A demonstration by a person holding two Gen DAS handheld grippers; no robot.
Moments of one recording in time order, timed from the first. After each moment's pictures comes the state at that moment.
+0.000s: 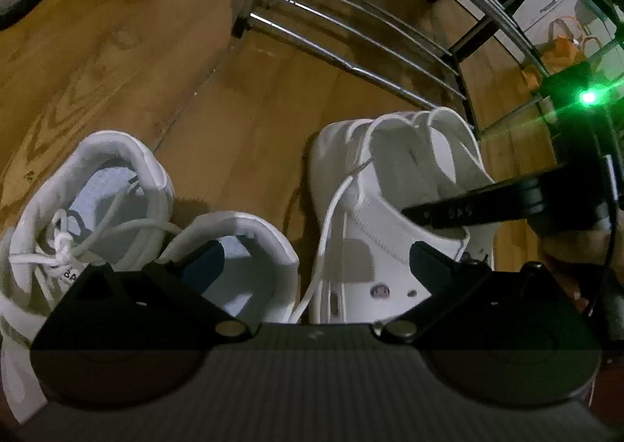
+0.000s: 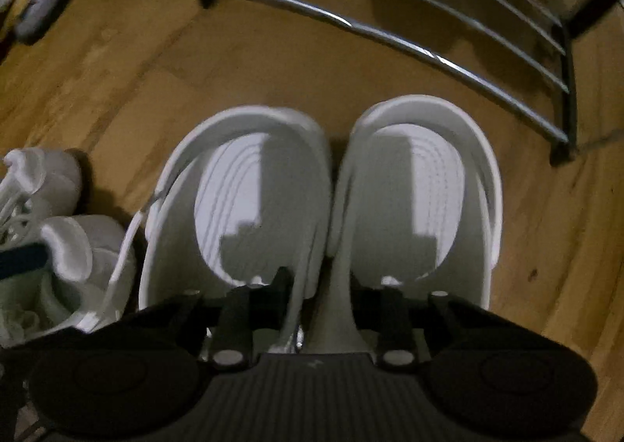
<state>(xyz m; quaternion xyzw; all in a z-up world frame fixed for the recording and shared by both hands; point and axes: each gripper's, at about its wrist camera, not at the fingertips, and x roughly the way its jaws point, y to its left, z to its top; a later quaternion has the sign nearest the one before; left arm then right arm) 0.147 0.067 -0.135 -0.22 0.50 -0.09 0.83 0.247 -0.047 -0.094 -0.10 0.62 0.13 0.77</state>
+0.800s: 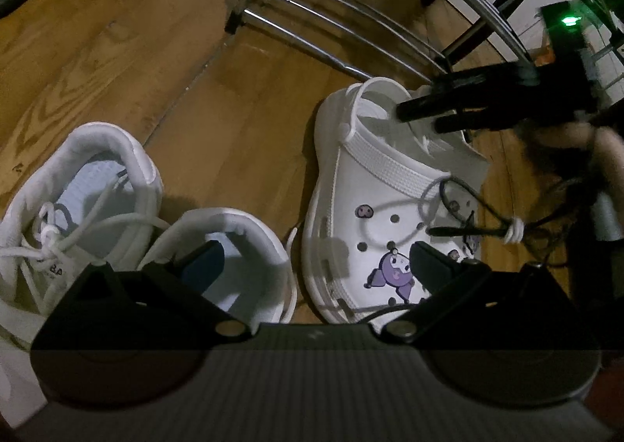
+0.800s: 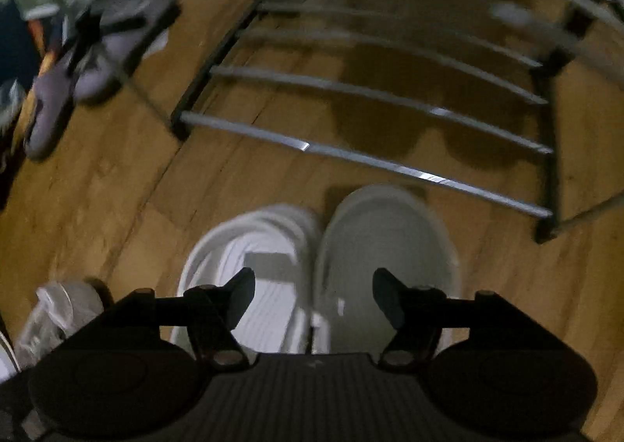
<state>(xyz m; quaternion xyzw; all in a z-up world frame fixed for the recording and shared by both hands) 0.147 0.068 -0.142 -0.23 0.50 -0.10 0.83 0.321 -0.075 -0.073 -0.05 0.57 0.15 0.81</state>
